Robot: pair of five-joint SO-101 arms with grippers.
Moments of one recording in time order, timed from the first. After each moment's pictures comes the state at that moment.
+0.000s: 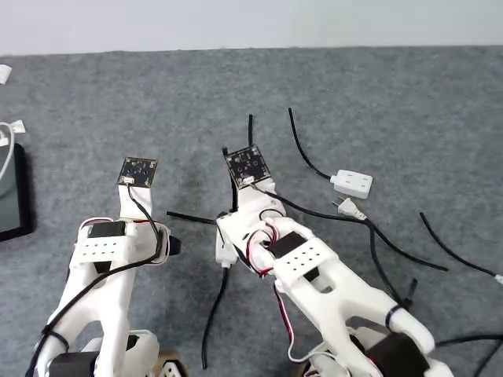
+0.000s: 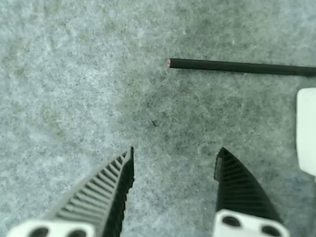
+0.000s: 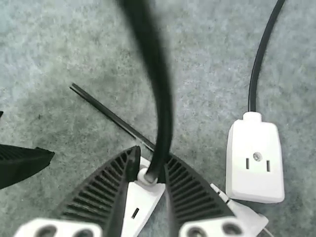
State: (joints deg) left arm -7.9 -24.0 61.0 51.5 -5.8; right arm -36.1 -18.5 56.5 18.8 -9.4
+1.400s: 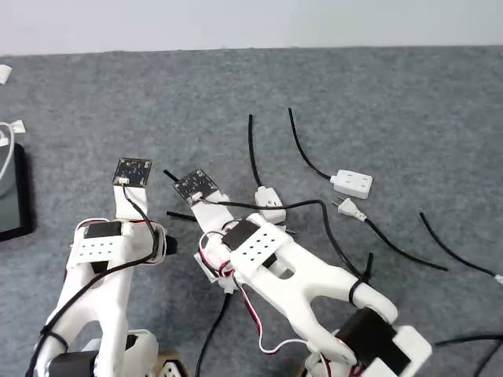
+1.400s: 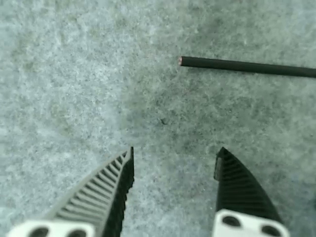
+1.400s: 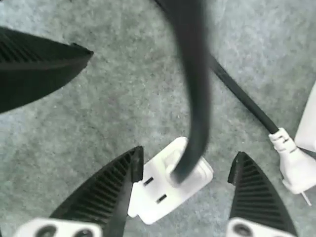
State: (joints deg) left arm -9.6 -23.9 61.0 51.5 -5.8; right arm -47.3 -5.8 37.0 51.8 -8.1
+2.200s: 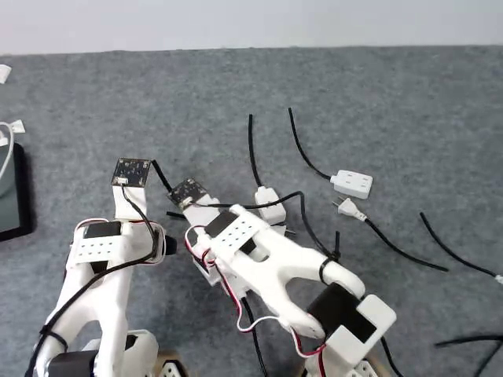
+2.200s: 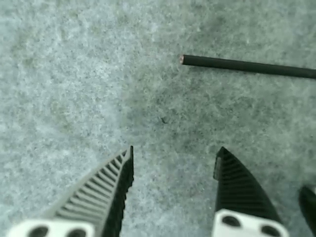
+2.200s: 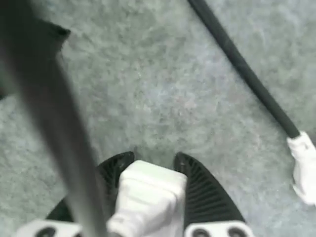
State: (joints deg) left arm -9.7 -23.7 61.0 51.5 -5.4; right arm -47.5 7.0 27.4 59.5 -6.5
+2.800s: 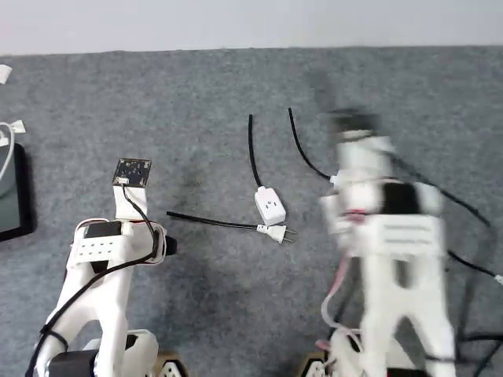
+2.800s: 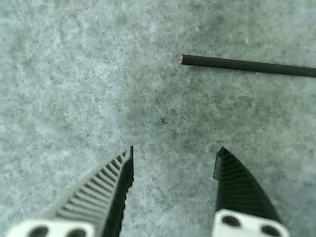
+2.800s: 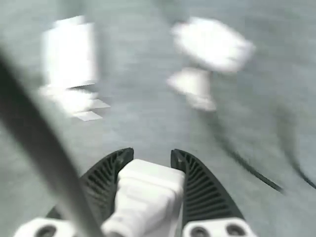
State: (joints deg) left arm -9.7 -23.6 61.0 51.5 -5.8; right arm 6.3 -31.4 27.4 80.0 13.1
